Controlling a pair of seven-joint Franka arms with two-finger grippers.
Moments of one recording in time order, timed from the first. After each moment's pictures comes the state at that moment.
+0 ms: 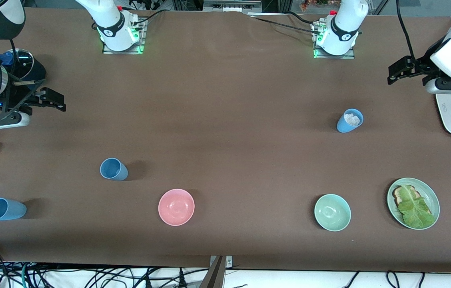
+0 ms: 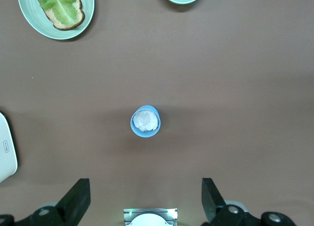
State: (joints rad) left arm -0.02 -0.06 -0.05 -1.64 -0.02 1.44 -0.05; right arm 0.11 0.12 -0.04 -1.53 0.02 1.56 -0.06
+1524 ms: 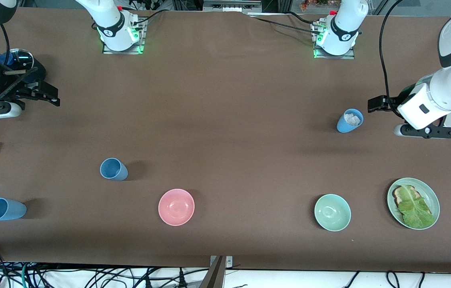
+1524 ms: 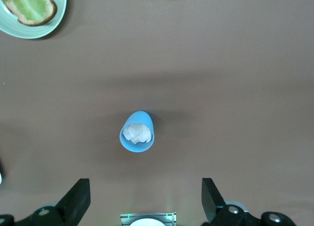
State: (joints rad) left arm -0.01 0.18 -0.07 -1.53 -0.02 1.45 -0.04; right arm 0.11 0.09 -0.04 -1.53 0.01 1.56 -0.06
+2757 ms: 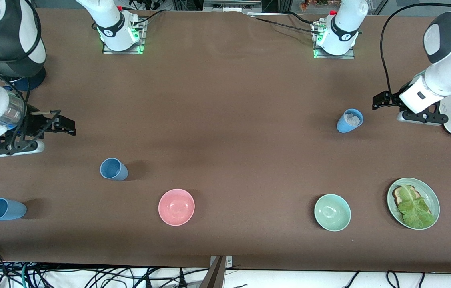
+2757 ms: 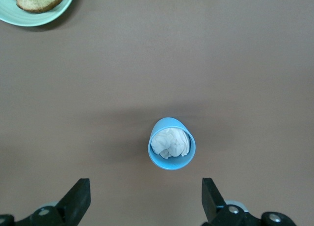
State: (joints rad) left arm 0.07 -0.10 -0.02 -2.19 -0.02 1.97 0.14; right arm 0.11 0.26 -0.04 -1.54 0.01 1.74 -0.06
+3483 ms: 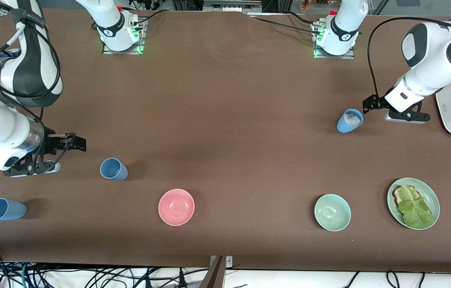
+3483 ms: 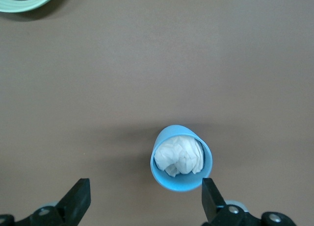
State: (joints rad) left arm 0.08 -0.12 -0.02 -2.43 -0.02 2.28 0.14; right arm 0.11 0.41 -0.04 -1.46 0.01 1.80 -0.07
